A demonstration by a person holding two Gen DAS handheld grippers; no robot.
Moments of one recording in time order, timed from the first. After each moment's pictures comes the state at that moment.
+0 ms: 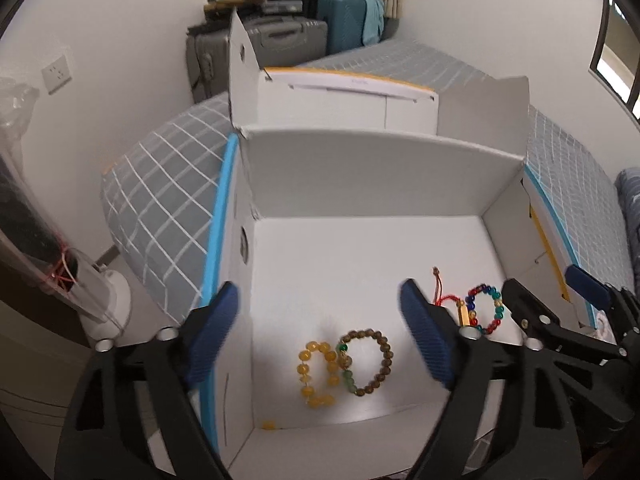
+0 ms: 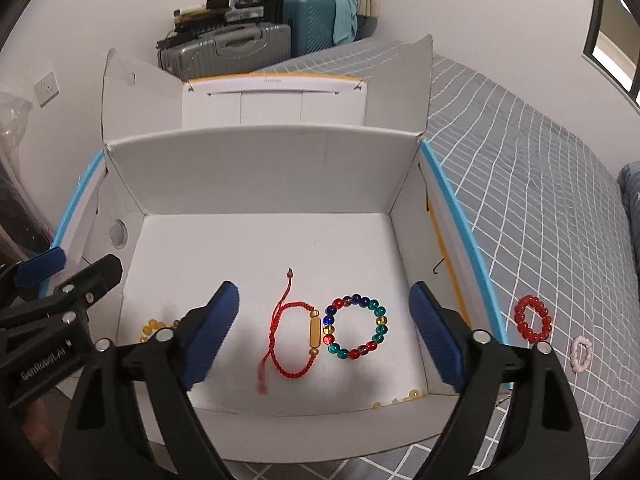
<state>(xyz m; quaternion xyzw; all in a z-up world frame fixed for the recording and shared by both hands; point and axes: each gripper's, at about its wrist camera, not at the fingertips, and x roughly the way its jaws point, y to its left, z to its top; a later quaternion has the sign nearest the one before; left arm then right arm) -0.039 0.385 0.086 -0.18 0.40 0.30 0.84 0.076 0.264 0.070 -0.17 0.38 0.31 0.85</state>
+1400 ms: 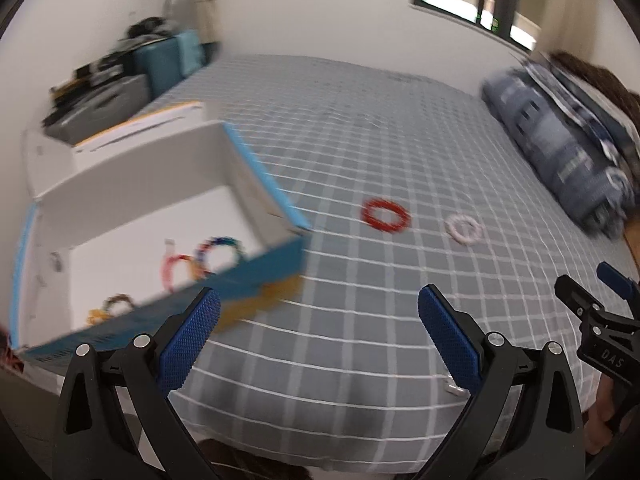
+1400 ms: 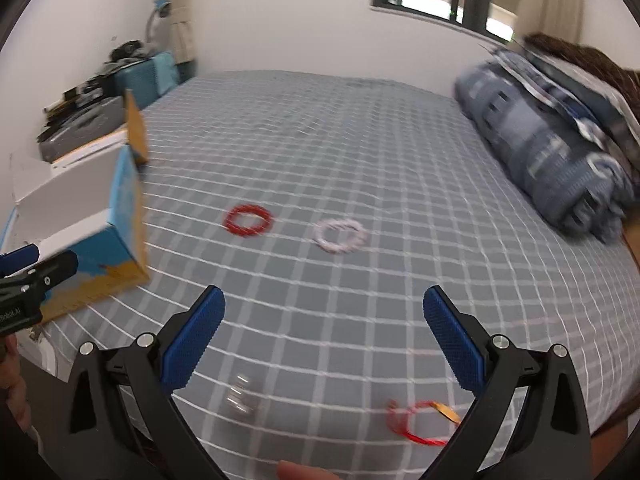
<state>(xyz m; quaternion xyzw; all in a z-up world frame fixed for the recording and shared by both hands) 0.010 0.102 0.095 -0.06 0.40 0.08 0.91 0.055 -0.120 0.082 -0.06 0.36 0.10 0.93</state>
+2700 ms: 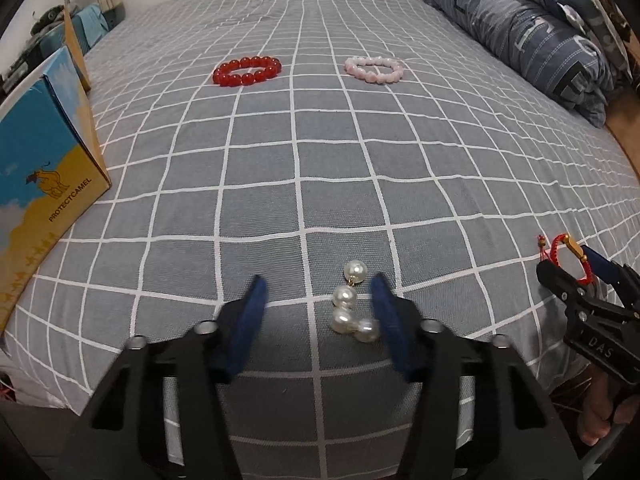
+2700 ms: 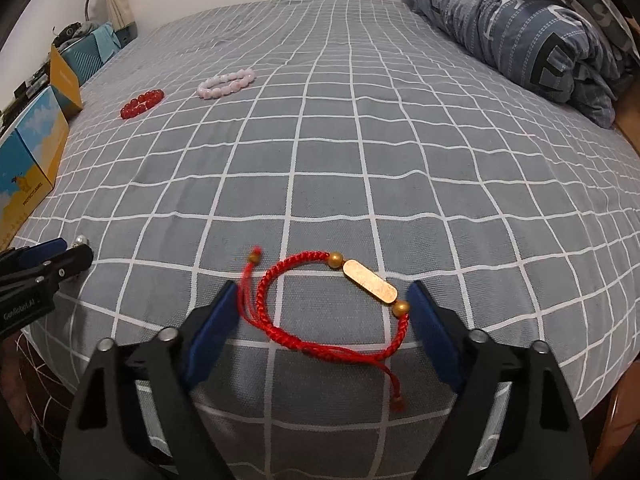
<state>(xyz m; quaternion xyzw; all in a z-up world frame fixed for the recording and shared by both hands) 0.036 -0.017 -0.047 -0.01 0.50 -0.01 0.86 0.036 -0.232 -0.072 -0.01 0.46 0.05 0.89</state>
